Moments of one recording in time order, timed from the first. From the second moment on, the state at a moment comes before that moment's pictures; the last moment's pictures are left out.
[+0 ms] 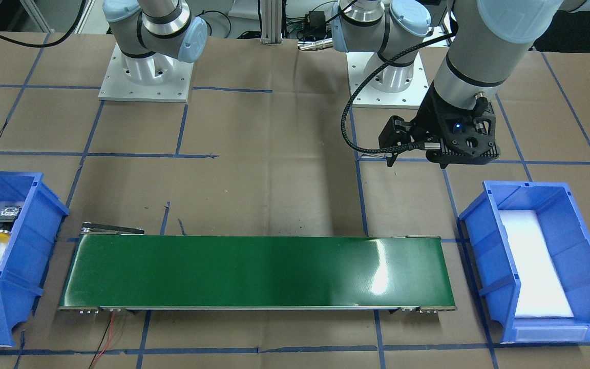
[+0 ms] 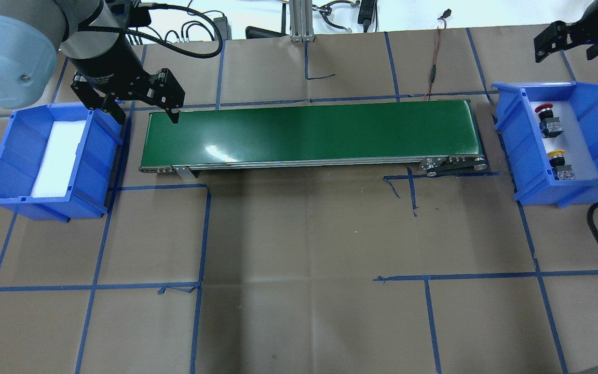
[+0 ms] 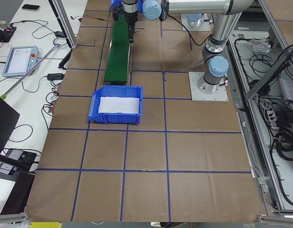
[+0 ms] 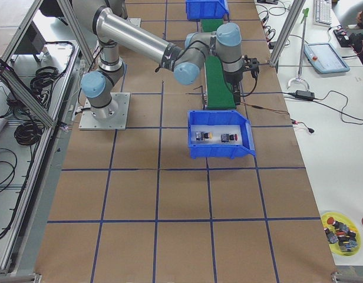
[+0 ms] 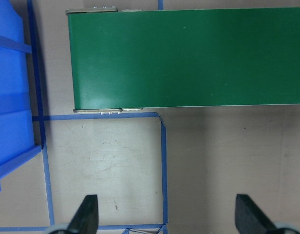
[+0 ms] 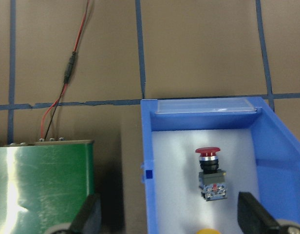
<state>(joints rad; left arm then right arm) -1.55 -1.66 -1.54 -1.51 1.58 0.05 1.21 -1.35 1.56 -2.07 -1.51 -0.30</state>
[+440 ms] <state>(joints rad) -1.55 -1.66 -1.54 -1.51 1.57 0.05 1.42 -1.47 1.56 -1.82 -1.53 -0.01</state>
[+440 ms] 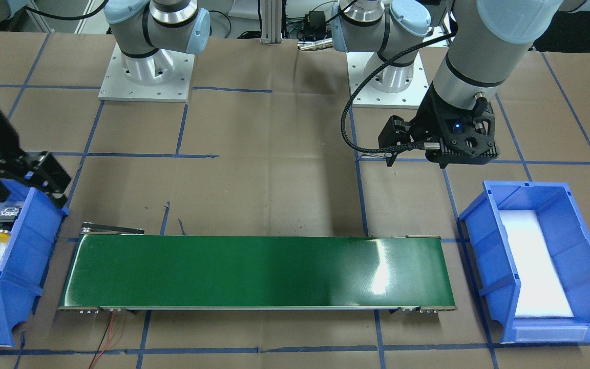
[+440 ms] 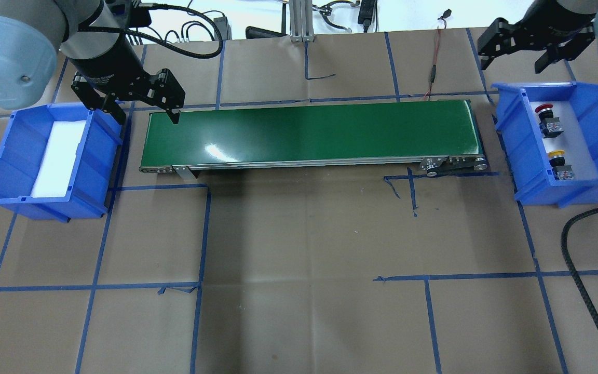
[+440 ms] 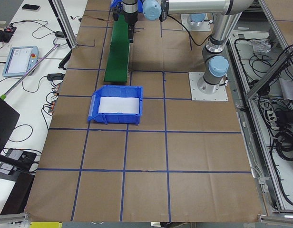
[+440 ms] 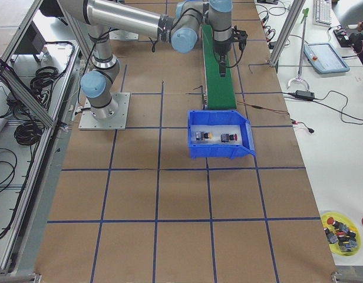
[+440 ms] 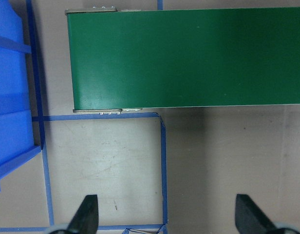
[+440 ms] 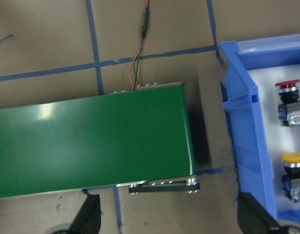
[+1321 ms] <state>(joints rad) -1.55 -1.66 -1.54 -1.51 1.57 0.05 1.61 -1.61 1.60 -1.67 -1.59 0.13</state>
